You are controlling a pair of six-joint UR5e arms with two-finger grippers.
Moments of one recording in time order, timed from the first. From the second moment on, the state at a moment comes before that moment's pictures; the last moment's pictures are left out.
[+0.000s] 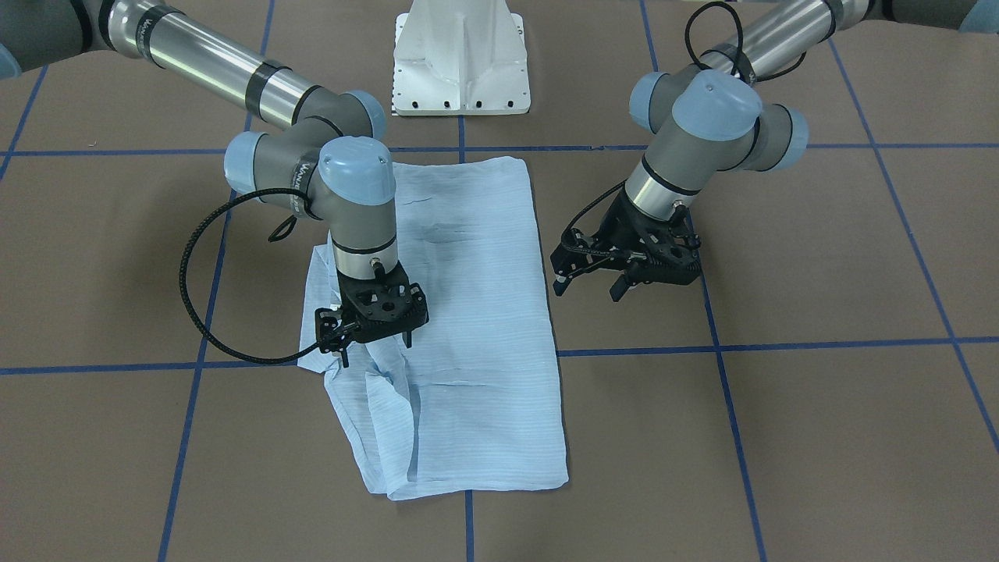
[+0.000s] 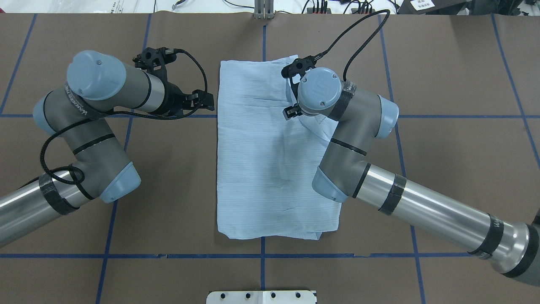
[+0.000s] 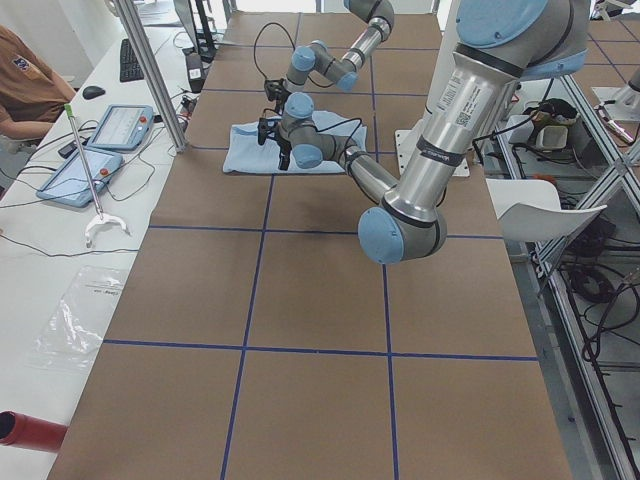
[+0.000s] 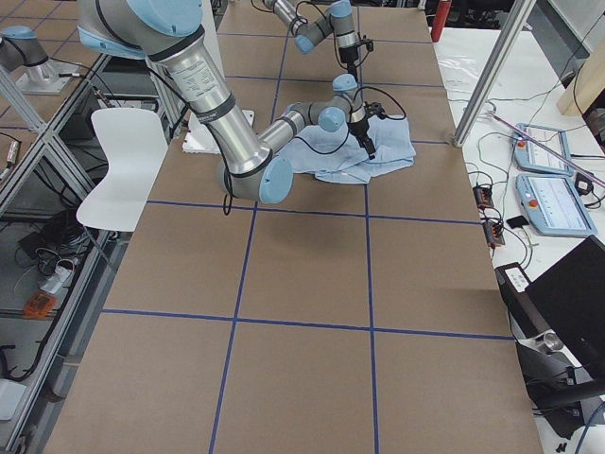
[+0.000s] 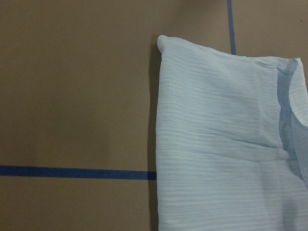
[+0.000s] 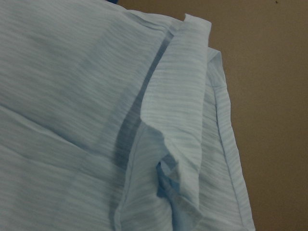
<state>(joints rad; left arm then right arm) -0.72 -2.09 -1.60 -2.16 -1.92 -1.29 0.61 -0.82 1.35 -1.31 1.59 0.73</state>
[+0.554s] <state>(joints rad) -0.72 -2.08 -1.59 -2.17 -1.92 -1.29 0.62 -0.83 1.32 -1.32 1.59 0.72</state>
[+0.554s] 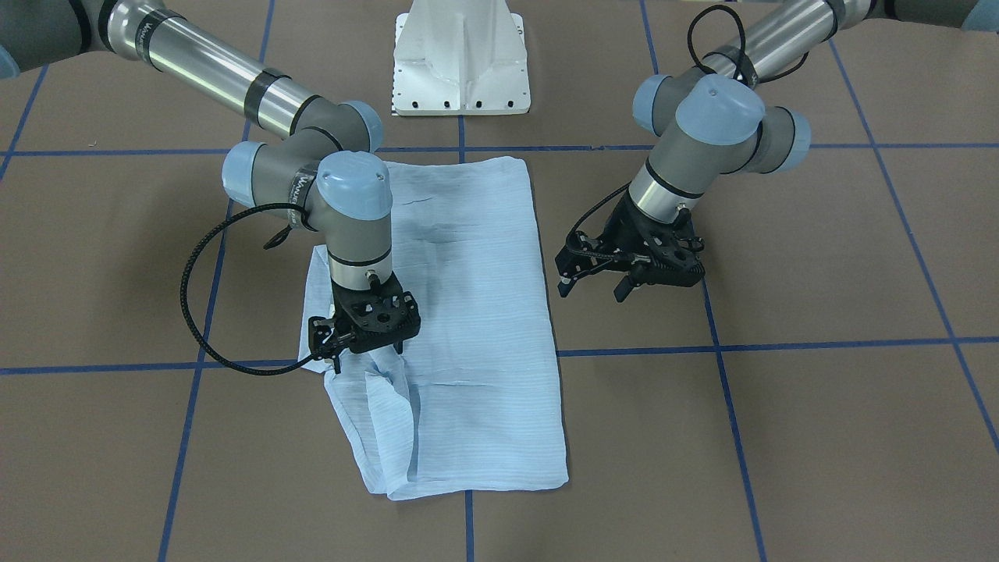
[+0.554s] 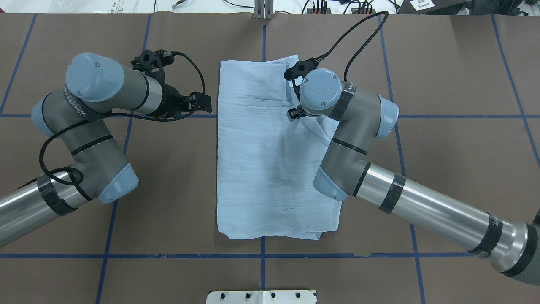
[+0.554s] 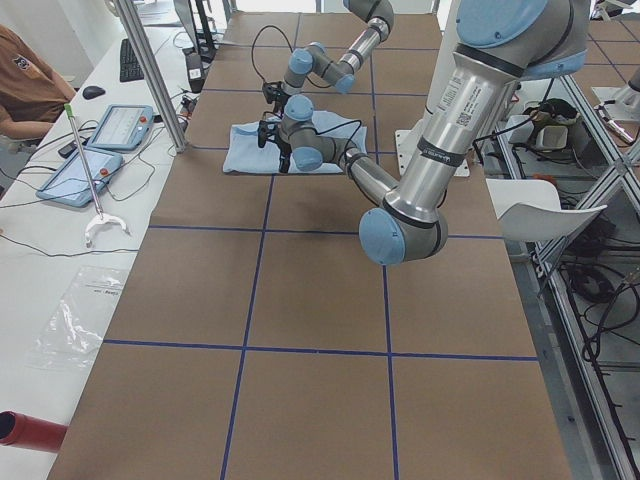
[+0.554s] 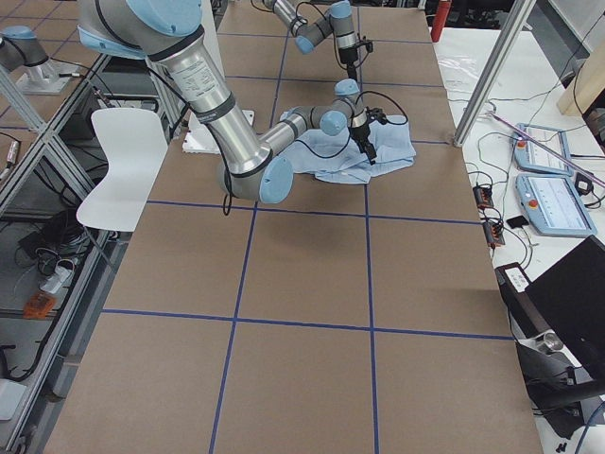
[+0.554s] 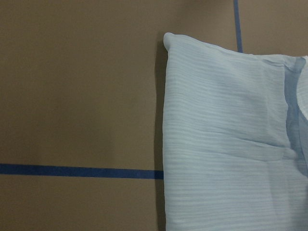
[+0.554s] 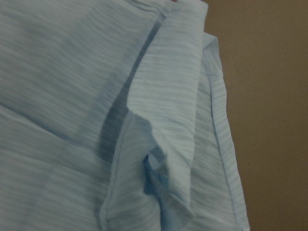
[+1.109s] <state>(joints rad) -0.72 -2.08 -1.60 -2.17 -1.93 -1.30 0.68 -0.87 1.32 -1.31 1.61 0.62</state>
